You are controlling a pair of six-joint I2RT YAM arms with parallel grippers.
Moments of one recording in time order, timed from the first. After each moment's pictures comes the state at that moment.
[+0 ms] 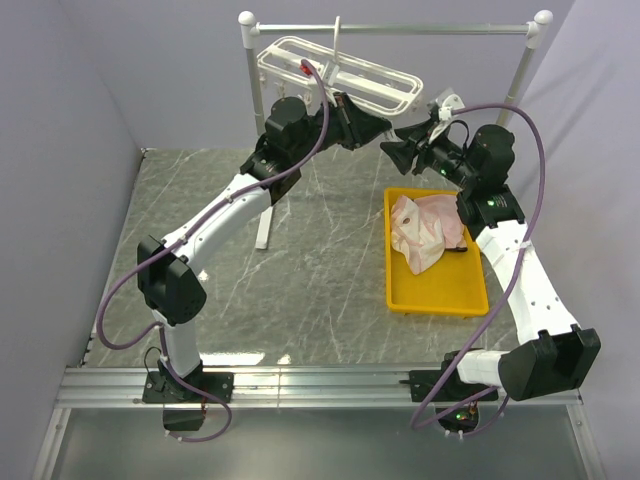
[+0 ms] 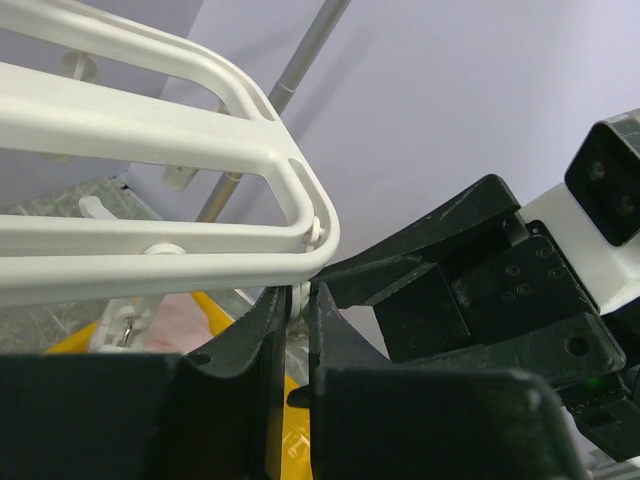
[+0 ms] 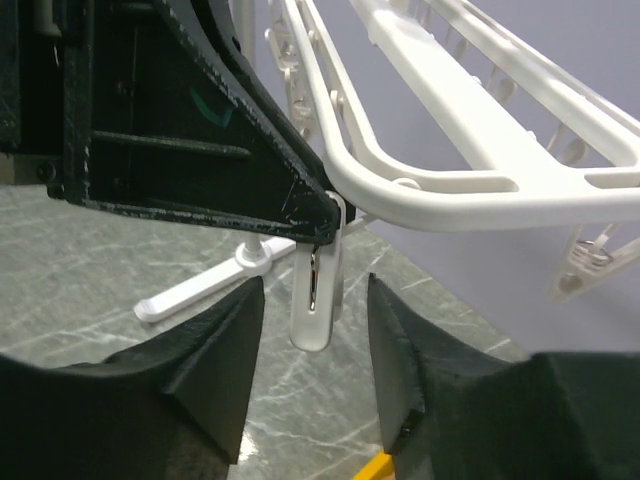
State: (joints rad) left arm -0.67 1.86 1.89 0.17 0.38 -0.70; right arm 0.17 1.28 1.32 0.02 -0.64 -0.07
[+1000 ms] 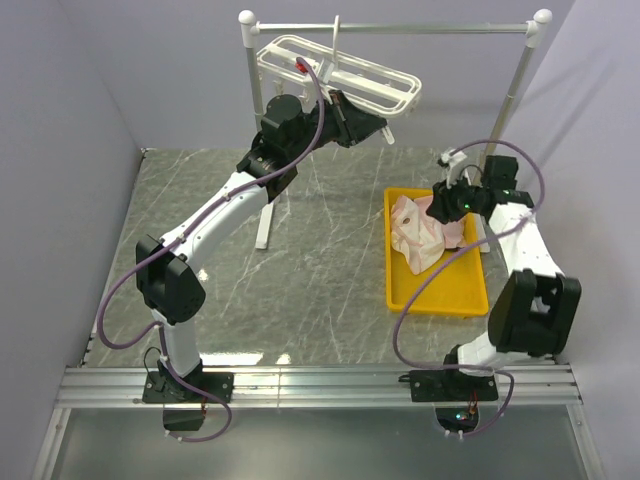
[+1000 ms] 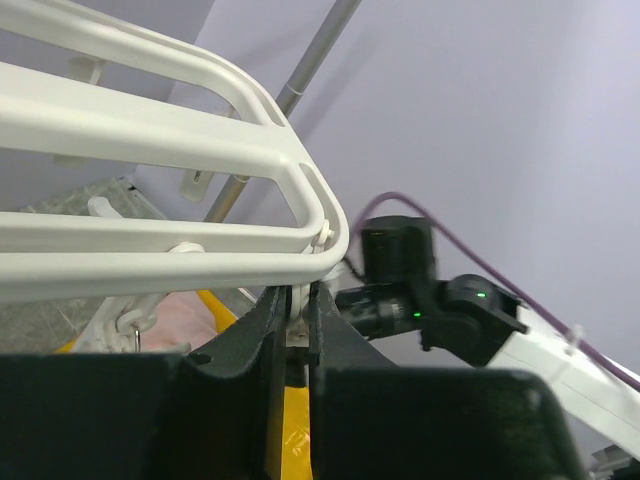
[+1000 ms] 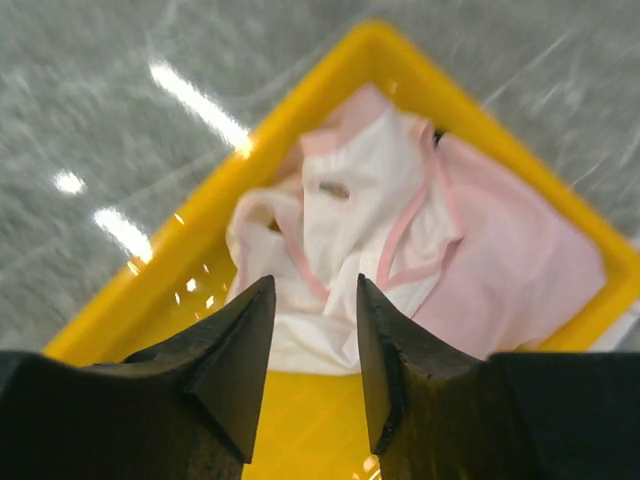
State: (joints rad) left arm -0.64 1.86 1.89 0.17 0.40 -0.70; right arm -0.18 1.46 1.22 -0.54 -0.70 -0.55
